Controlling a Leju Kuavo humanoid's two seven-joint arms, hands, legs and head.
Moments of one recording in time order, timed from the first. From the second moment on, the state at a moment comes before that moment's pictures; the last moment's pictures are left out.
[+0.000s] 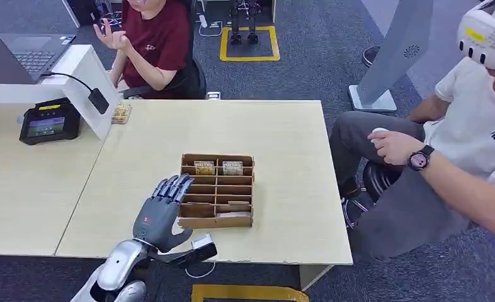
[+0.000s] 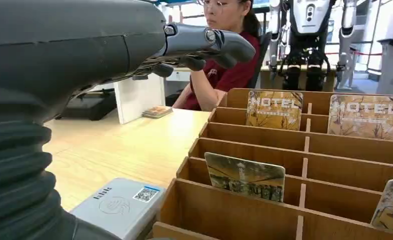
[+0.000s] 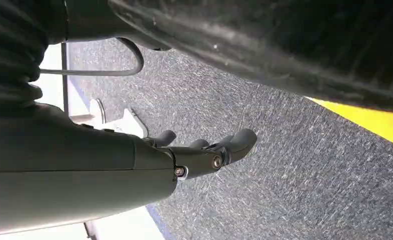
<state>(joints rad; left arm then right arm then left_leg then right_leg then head) -0.11 0.16 -0.65 -1.46 -1.18 0.16 0.11 0.00 0.22 -0.85 -0.21 1.57 -0.13 0.08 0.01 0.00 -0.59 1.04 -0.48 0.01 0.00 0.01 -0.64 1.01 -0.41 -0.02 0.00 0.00</state>
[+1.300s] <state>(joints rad) -0.12 0.12 -0.65 -1.36 -1.22 0.20 0.09 0.00 0.22 -0.84 -0.21 1.57 -0.13 0.09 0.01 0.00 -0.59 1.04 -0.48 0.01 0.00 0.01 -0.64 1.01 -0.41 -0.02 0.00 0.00</state>
